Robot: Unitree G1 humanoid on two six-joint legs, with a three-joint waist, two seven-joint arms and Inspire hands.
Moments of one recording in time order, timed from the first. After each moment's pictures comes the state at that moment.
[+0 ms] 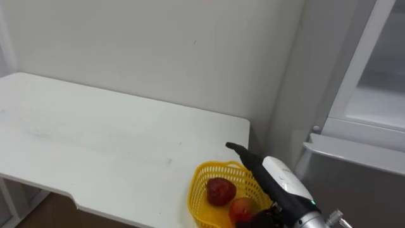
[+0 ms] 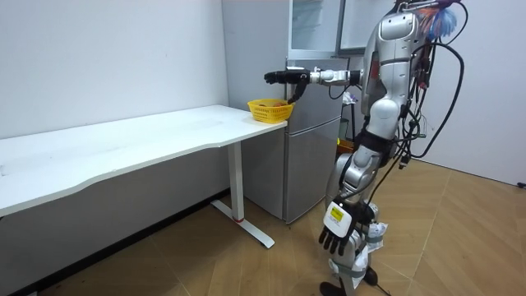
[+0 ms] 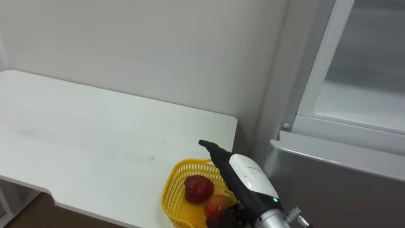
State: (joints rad) left arm 0.17 0.30 -0.04 1.16 0.40 0.05 -0.09; right arm -0.23 -0.45 0.33 0.11 -0.39 -0.11 -0.05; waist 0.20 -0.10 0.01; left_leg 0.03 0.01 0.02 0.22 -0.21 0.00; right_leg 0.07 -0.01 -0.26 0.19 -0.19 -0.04
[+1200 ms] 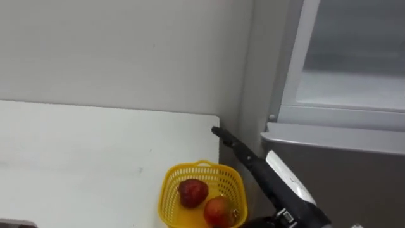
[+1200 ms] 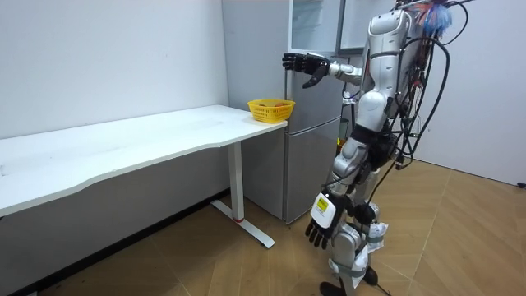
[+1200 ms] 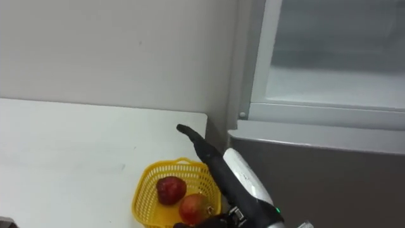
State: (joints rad) left arm 0.19 0.28 -0.05 1.16 0.40 0.03 -0.05; right arm -0.01 -0.39 0.24 -0.31 -0.20 -0.11 0.09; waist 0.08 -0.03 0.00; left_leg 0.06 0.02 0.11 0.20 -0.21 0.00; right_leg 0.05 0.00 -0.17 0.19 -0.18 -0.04
